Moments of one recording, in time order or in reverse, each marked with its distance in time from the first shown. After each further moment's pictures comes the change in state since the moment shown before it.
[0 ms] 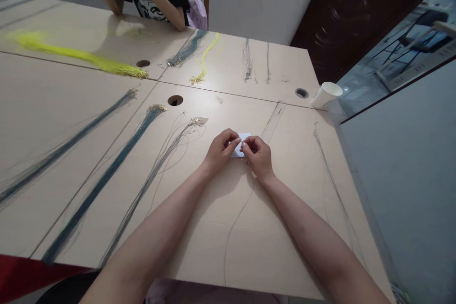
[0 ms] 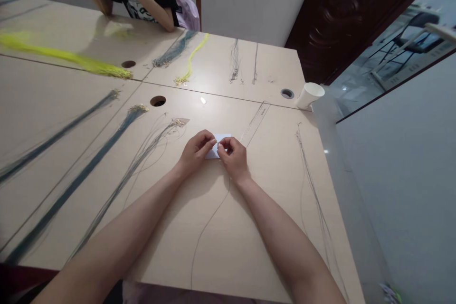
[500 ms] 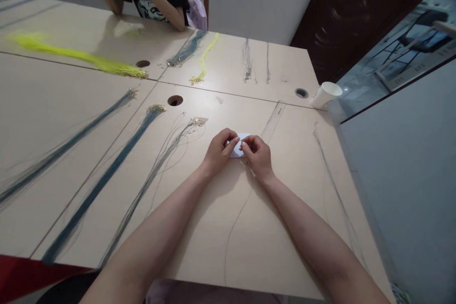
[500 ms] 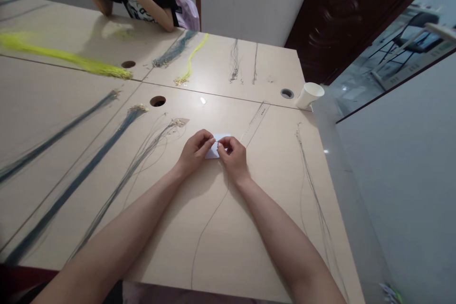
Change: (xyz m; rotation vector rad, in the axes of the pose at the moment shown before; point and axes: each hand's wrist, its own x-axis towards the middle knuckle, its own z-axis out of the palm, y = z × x) left_hand 0.000 0.000 0.000 0.060 0.039 0.007; right_hand 0.000 0.001 0.001 0.010 0.012 0.010
